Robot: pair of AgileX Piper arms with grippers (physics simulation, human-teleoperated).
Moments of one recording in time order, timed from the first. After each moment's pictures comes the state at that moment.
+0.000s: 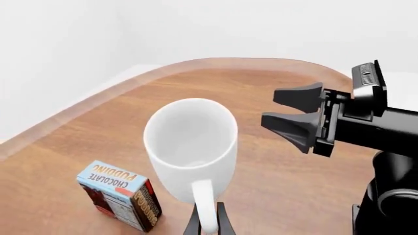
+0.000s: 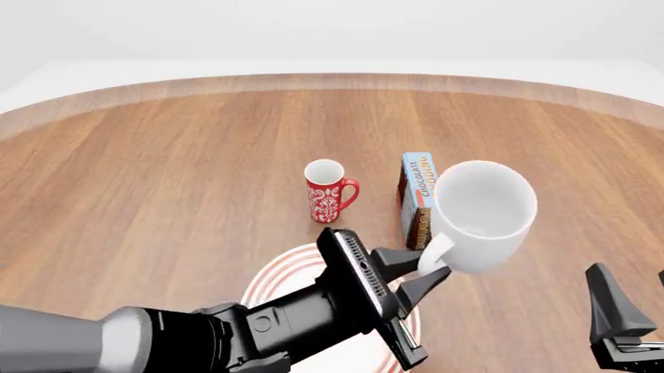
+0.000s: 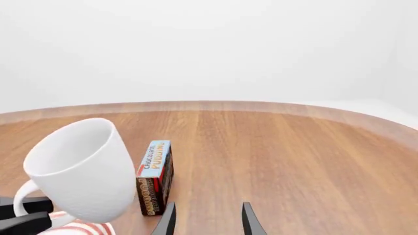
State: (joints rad) left arm -1.11 1.64 -0.69 -0.80 0.15; right arm 0.00 0.00 0.00 -0.01 0.03
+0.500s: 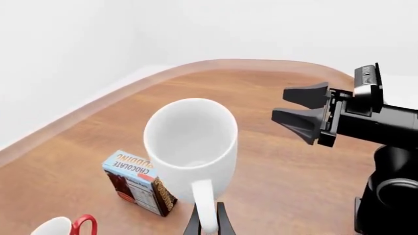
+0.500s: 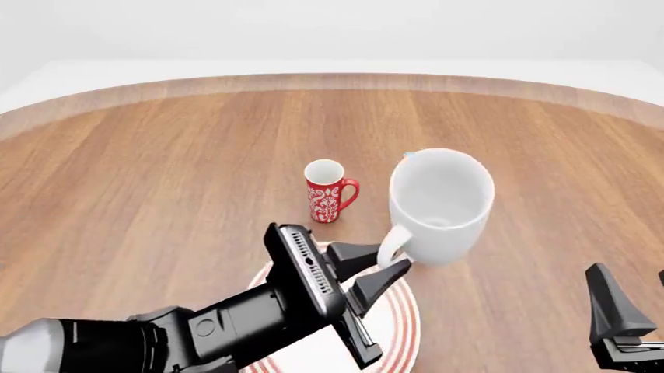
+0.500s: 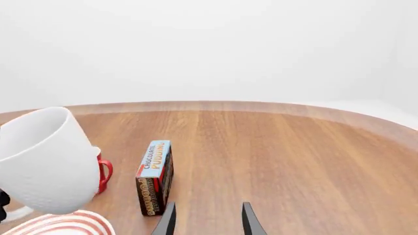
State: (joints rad) left arm -1.07 1.47 -0.57 -0.77 0.15; right arm 0.00 0.00 0.00 -0.01 0.03
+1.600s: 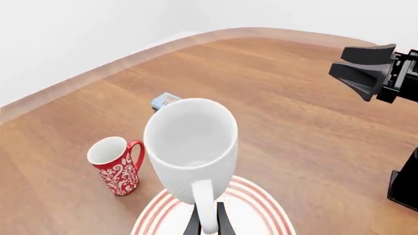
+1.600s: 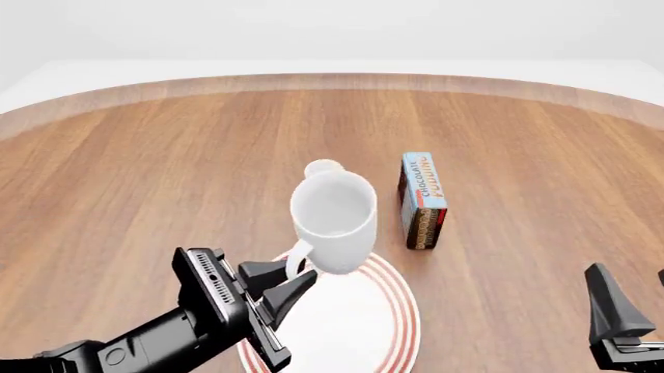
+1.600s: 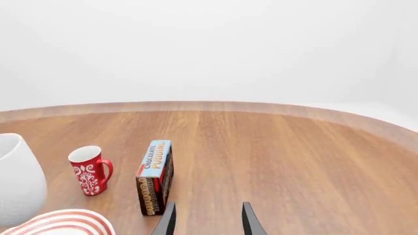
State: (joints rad) left arm -0.89 1.30 -0.27 -0.81 0.09; right arm 0.00 0.00 0.00 -0.02 0.02
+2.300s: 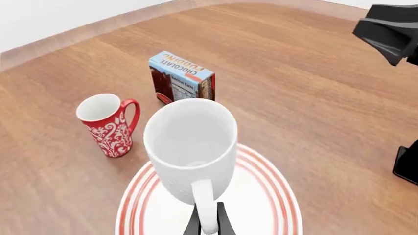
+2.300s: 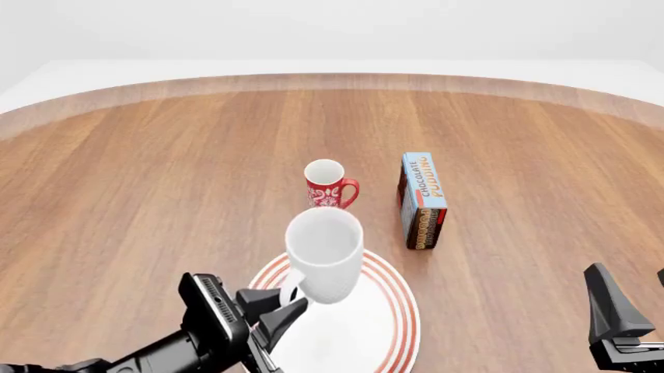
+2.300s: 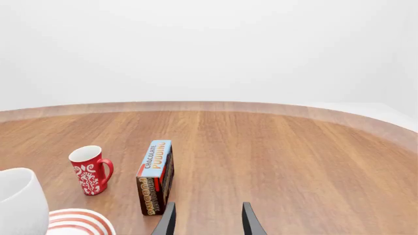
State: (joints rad) left arm -0.88 1.45 -0.18 -0.94 0.03; right arm 0.01 0.00 0.00 -0.02 0.02
